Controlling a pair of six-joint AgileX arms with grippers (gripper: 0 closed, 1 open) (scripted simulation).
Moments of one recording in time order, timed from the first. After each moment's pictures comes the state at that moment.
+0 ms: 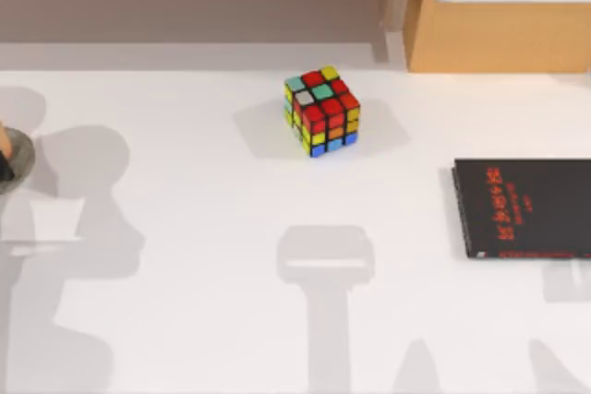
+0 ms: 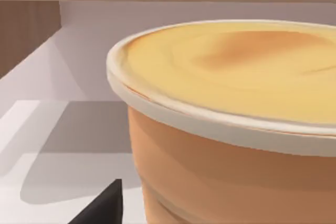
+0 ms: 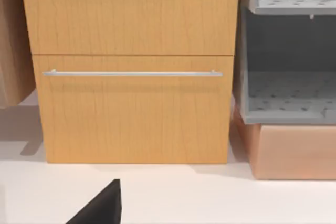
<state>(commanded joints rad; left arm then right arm) 0.33 2.09 0.40 1.69 0.38 0.00 0.00 0.00 0.00 0.00 0.00 0.00</state>
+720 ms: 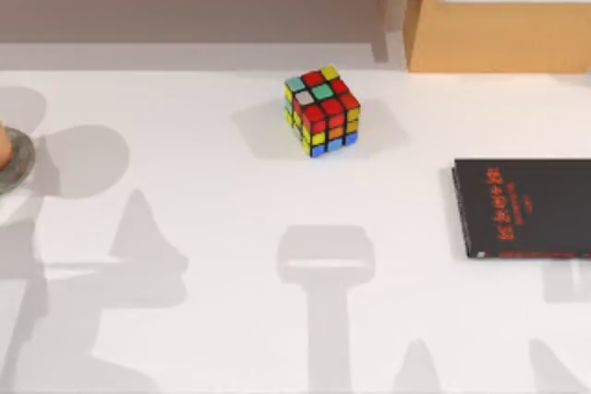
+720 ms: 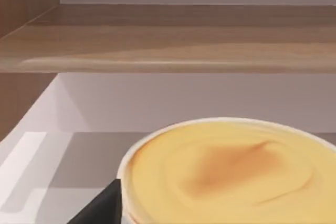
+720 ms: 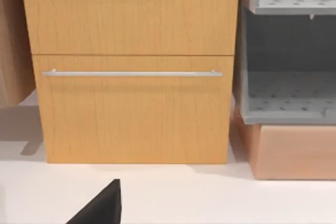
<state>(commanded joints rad) 0.36 1.74 0.33 1.40 0.41 0.01 0.00 0.00 0.00 0.00 0.00 0.00</state>
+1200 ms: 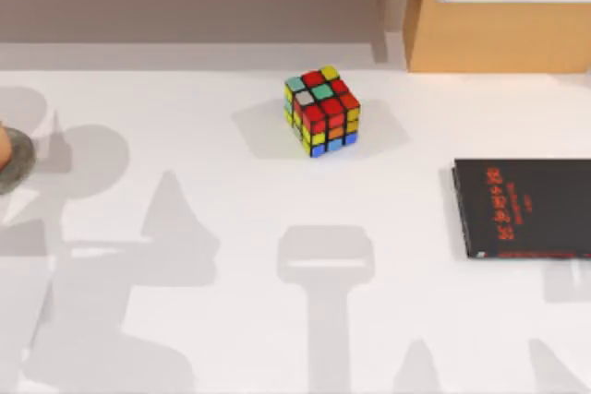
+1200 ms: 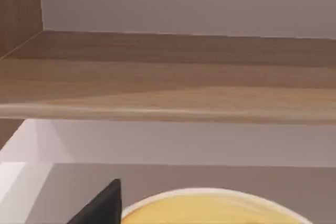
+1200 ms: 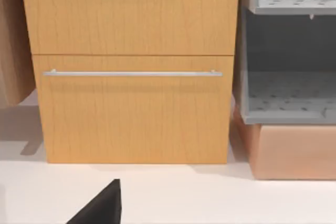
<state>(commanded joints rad) 0.30 1.71 0.43 1.32 0.37 -0.03 0.00 0.00 0.00 0.00 0.00 0.00</state>
